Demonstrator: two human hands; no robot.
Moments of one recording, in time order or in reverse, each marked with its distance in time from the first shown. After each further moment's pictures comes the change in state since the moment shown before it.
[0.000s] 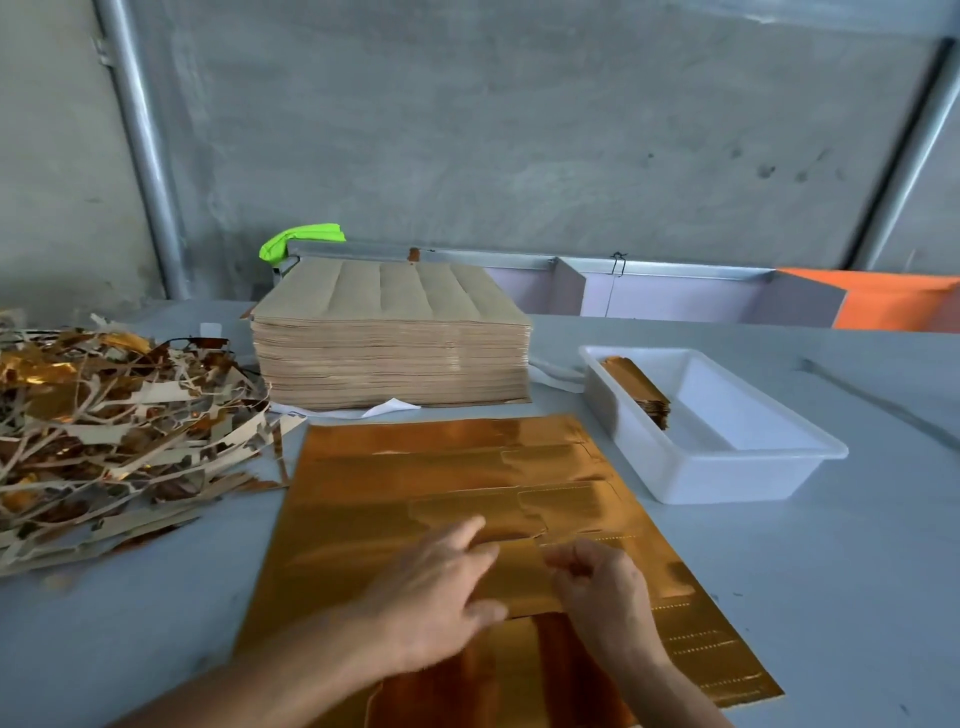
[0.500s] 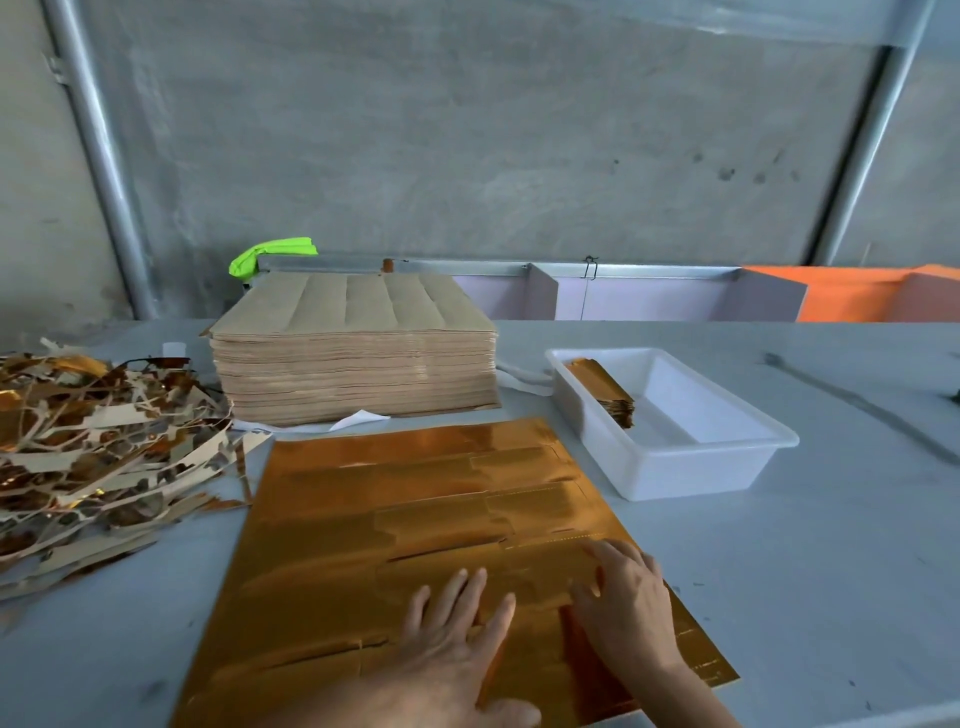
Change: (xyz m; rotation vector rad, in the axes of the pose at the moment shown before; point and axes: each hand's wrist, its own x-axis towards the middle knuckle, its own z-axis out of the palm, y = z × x) left_hand 0.019 0.014 0.053 0.220 -0.431 0.140; right_hand 0.006 0.037 -0.025 -0.401 0.081 0.044
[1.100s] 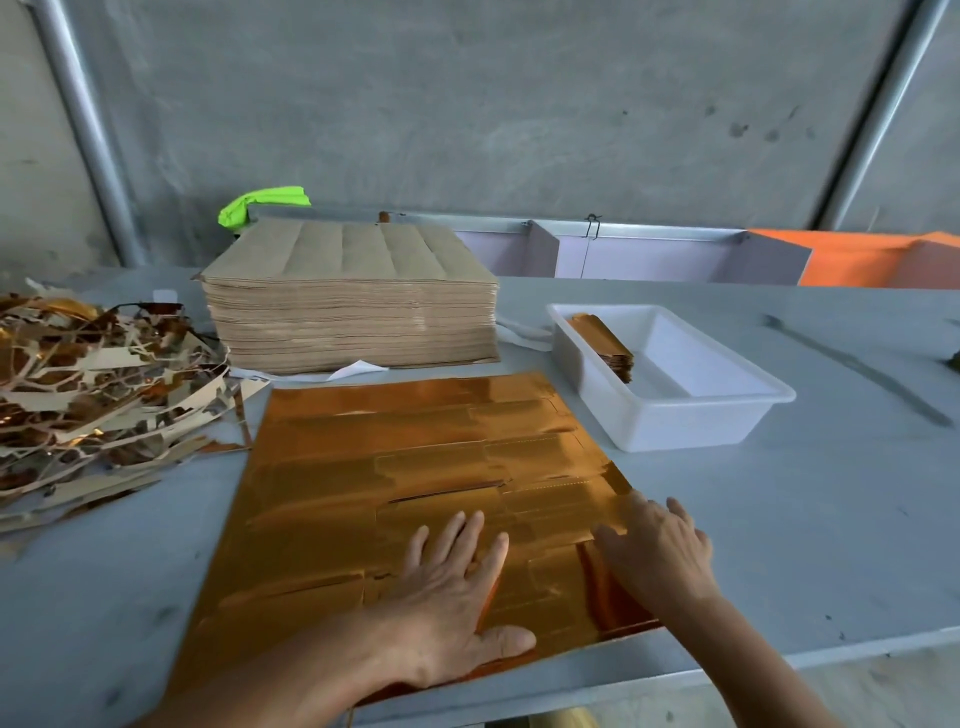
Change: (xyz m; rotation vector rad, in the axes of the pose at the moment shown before) left_hand -0.013 0.007 0.005 0.032 0.062 -0.050; right_hand 0.001 0.012 -0.028 -0.286 -0.196 0.126
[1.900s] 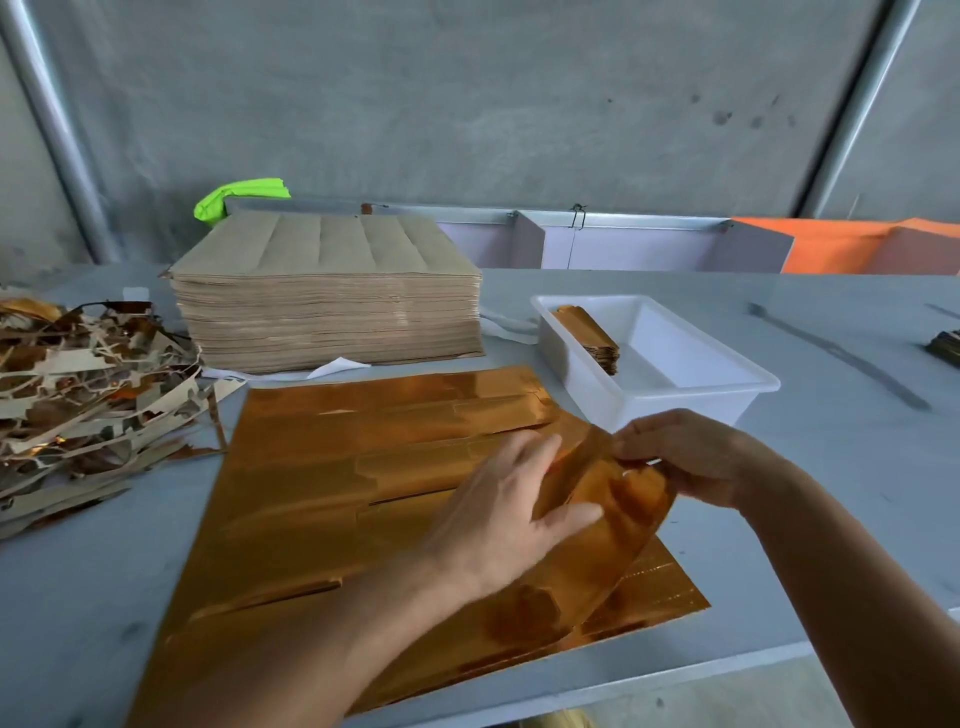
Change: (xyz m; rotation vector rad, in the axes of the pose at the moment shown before) left_hand 0.014 0.046 -0.066 -0.457 0.558 0.135; right_hand 0.050 0.016 -0.085 0.894 -0.434 -0.006
